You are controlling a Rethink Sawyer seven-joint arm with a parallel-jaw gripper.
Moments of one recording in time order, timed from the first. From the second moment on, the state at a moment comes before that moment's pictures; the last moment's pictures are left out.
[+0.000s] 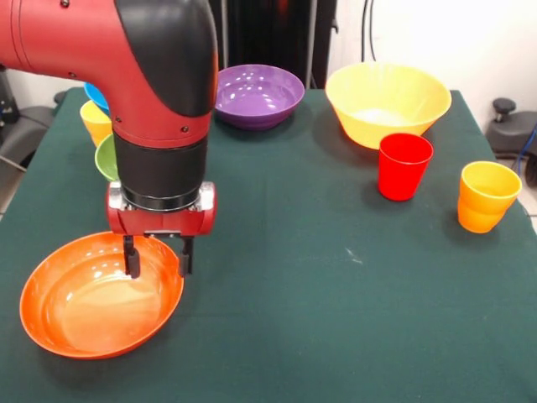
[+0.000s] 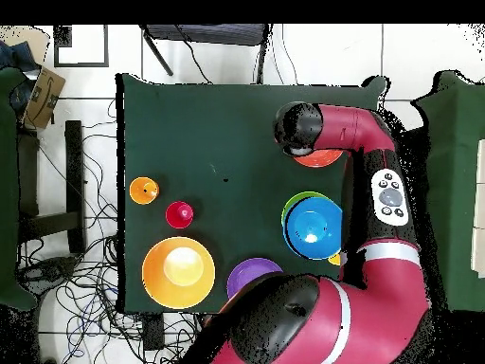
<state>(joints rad) -0.47 -0.33 0.27 1.04 -0.42 0.82 1.54</state>
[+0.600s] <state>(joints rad) -0.46 -0.33 0.29 1.04 -0.42 0.82 1.54</state>
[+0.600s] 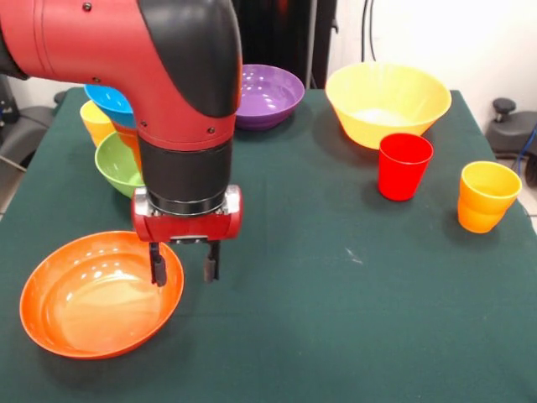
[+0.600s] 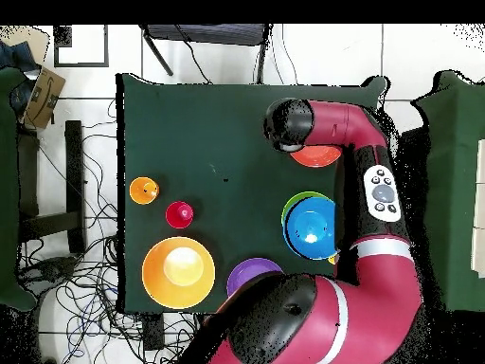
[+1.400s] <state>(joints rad) -0.30 -0.33 0.14 1.04 -0.54 0.76 1.54</state>
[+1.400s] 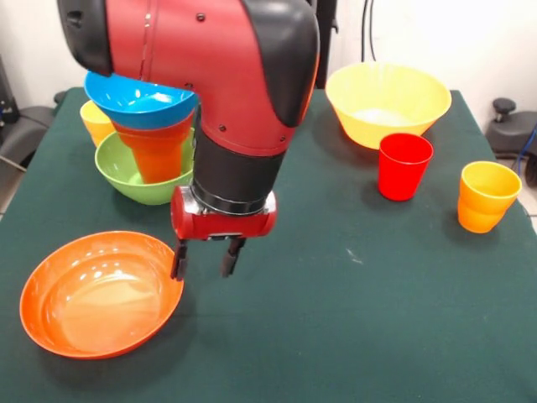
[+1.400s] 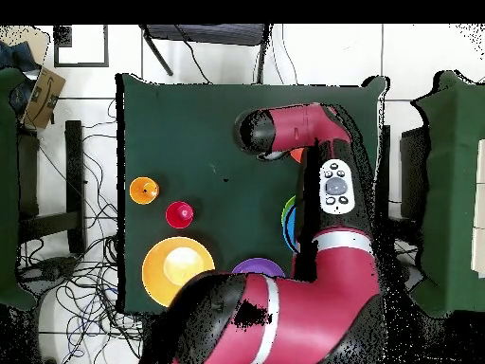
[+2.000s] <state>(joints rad) -0.23 -0.32 -0.01 1.04 -0.57 0.68 1.55</state>
